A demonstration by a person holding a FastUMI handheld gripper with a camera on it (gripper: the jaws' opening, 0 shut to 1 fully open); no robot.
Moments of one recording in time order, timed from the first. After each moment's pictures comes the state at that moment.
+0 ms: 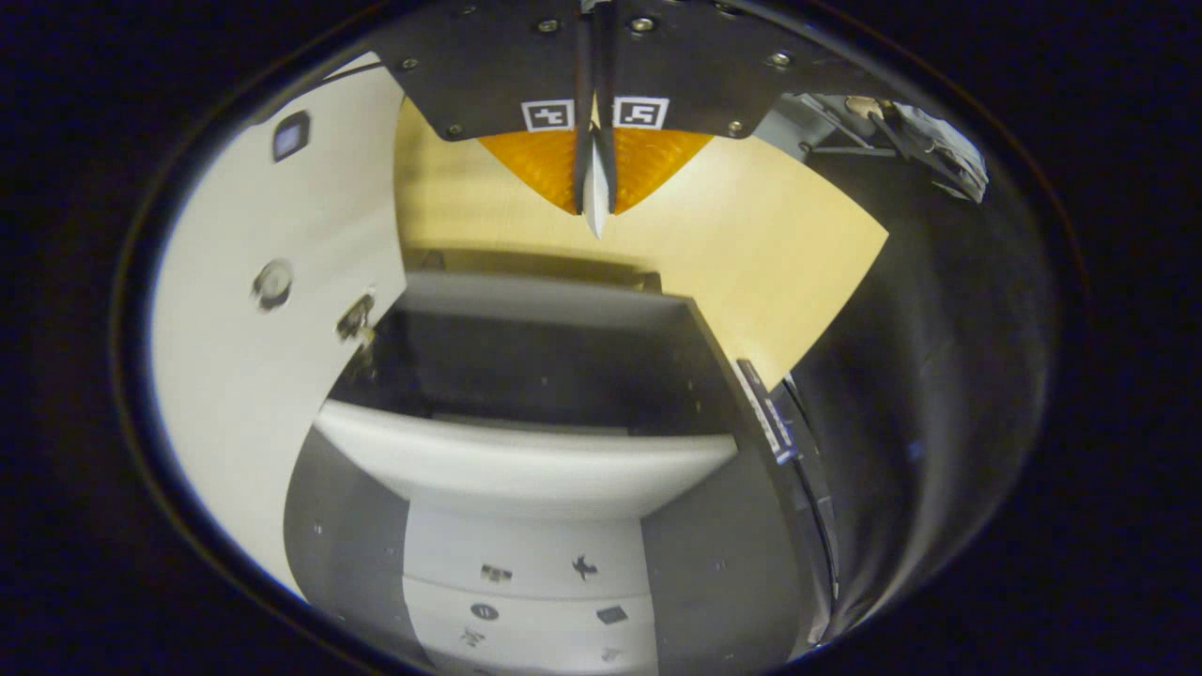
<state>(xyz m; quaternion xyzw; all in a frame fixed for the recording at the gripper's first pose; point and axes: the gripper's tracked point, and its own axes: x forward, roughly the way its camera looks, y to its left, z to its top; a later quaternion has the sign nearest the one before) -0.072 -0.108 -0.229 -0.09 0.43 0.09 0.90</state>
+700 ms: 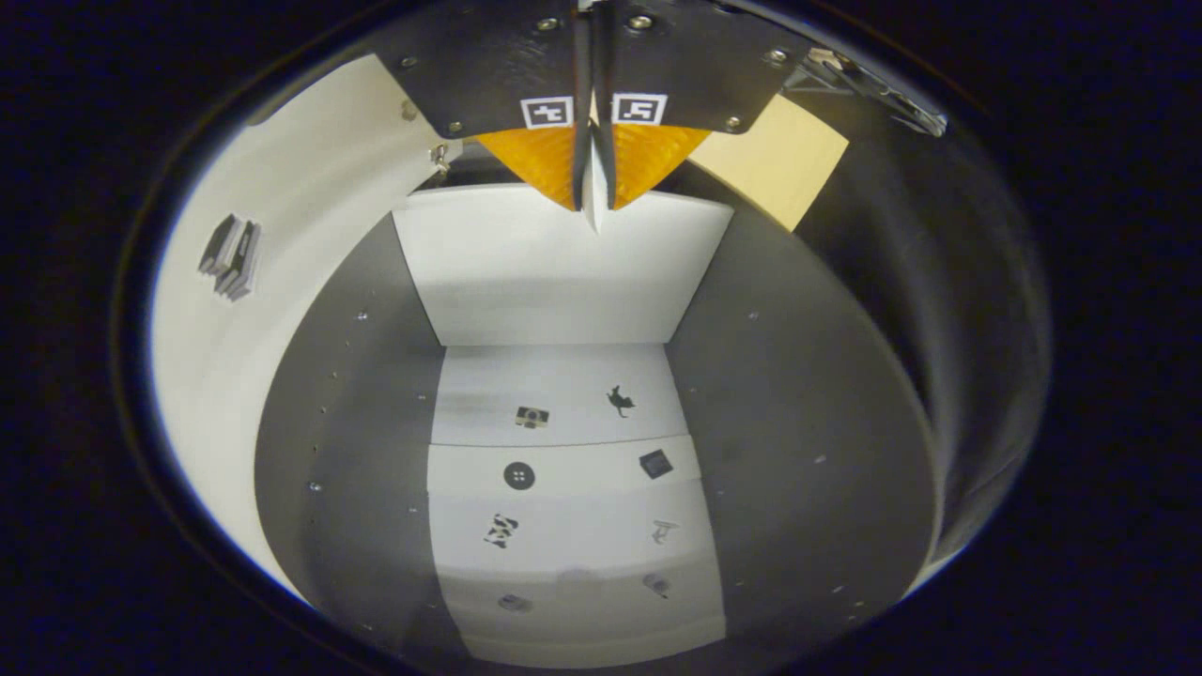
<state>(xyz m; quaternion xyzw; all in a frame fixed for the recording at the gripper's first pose) 0.053 -0.113 -0.073 -0.02 0.36 0.06 0.93</state>
